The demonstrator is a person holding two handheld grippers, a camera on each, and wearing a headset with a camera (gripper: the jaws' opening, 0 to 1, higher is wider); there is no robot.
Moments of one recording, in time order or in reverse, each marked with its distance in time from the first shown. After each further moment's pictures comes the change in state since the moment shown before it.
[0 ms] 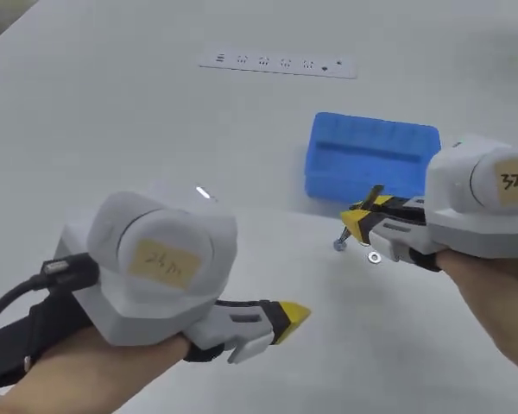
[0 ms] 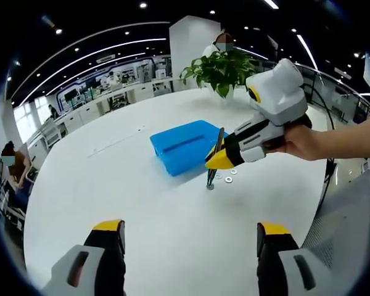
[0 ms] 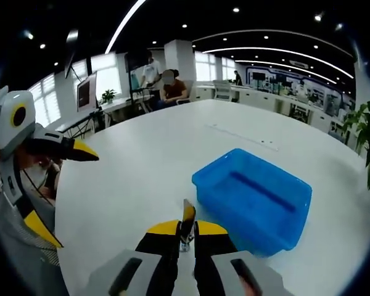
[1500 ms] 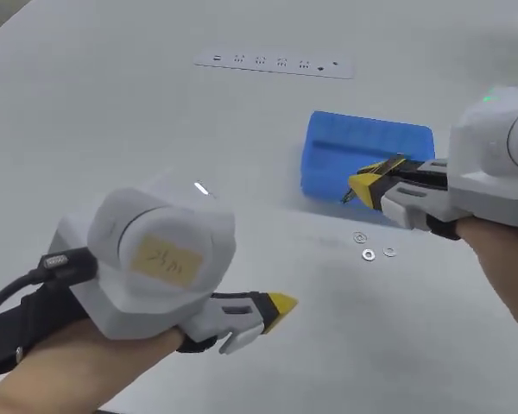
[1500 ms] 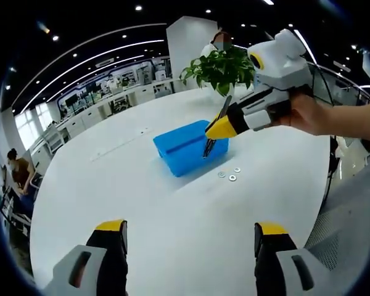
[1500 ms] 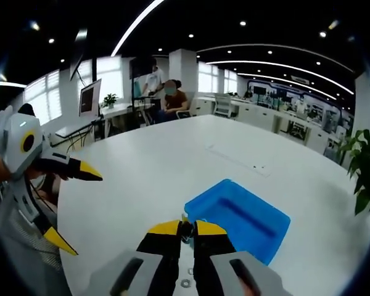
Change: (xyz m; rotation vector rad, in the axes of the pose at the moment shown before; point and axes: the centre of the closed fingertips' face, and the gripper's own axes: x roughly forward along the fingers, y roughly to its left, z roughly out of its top) left arm -0.004 0.006 0.001 0.038 0.002 0.031; right arm -0.030 -0.006 0.051 -0.071 -0.072 -0.031
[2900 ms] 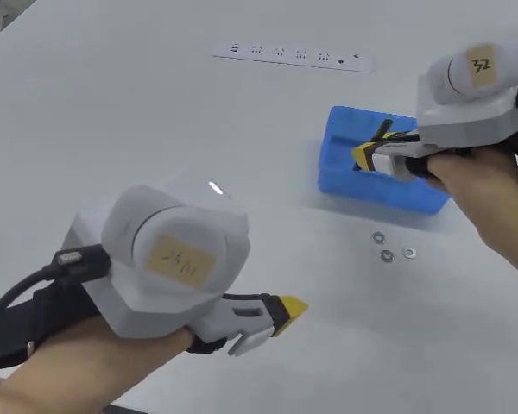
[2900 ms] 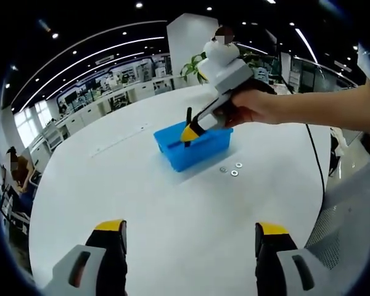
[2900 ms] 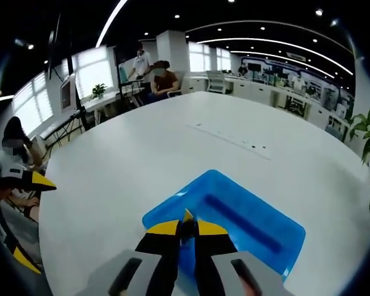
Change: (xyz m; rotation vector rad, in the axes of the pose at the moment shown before) left arm 0.005 0.005 -0.008 -0.005 0.022 -0.005; right arm 0.078 -0.050 -0.016 0.090 0.148 0.004
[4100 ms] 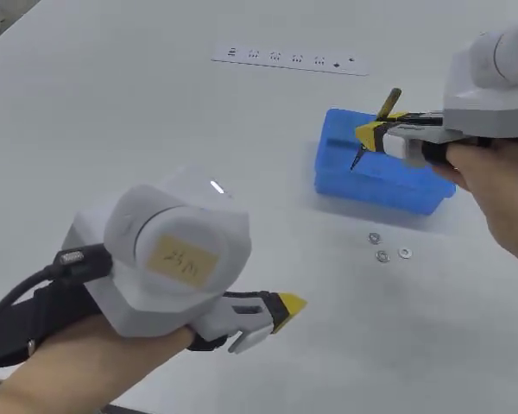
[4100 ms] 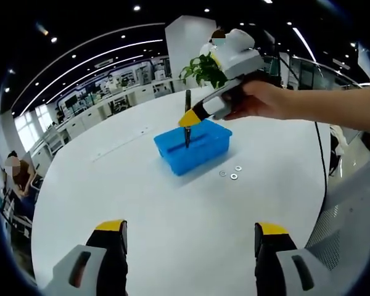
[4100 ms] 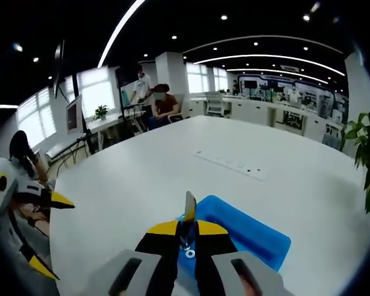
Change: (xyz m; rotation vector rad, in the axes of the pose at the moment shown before) left arm -0.003 -0.002 0.007 0.019 -0.019 0.008; right arm -0.047 0.008 0.033 -0.001 -0.192 0.019
